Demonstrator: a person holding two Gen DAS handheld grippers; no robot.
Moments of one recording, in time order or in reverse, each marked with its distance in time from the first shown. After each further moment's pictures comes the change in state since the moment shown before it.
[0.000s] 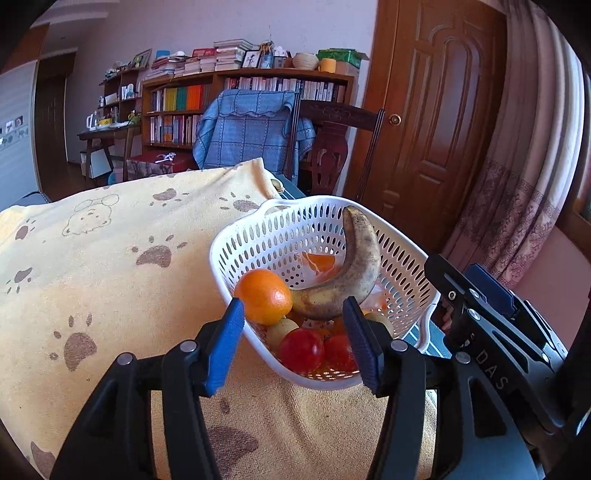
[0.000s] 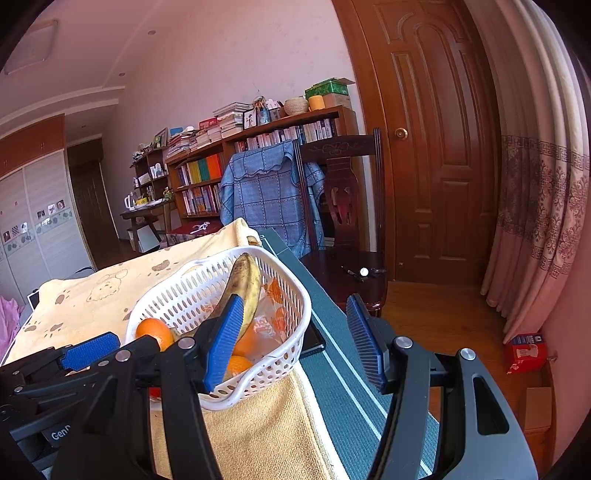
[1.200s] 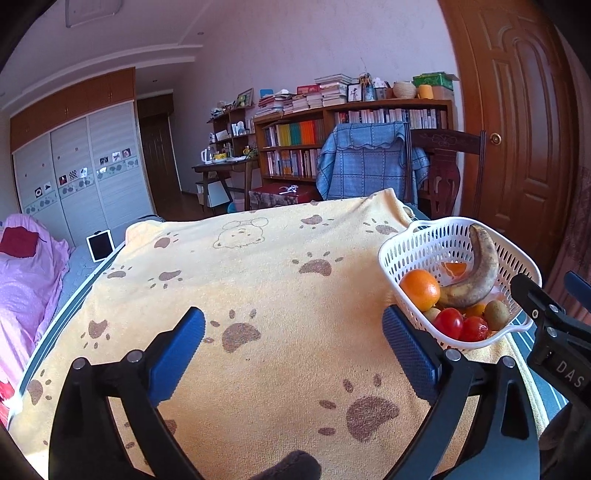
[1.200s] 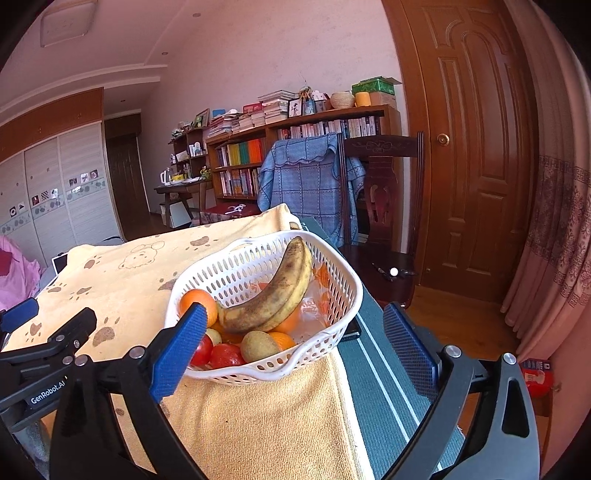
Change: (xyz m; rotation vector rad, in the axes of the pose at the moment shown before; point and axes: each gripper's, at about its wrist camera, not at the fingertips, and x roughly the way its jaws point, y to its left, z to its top) left arm -0.067 0.033 -0.027 -0.004 -0.139 0.516; right arm -0.018 0.024 -0.003 -0.128 0.038 0.123
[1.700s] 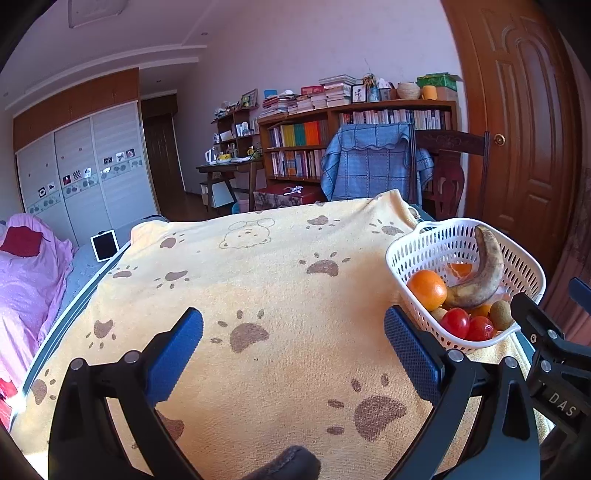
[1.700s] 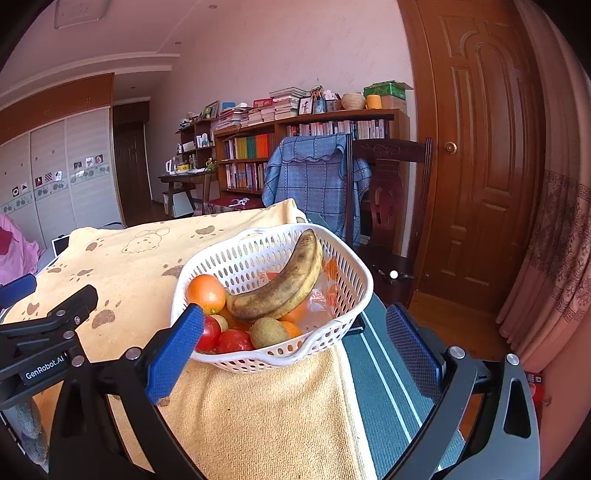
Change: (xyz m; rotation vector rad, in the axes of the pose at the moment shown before) left arm 0.000 0.001 0.000 -0.002 0.006 0.016; right arm 0.001 0.013 -0.008 -0.064 0.021 0.007
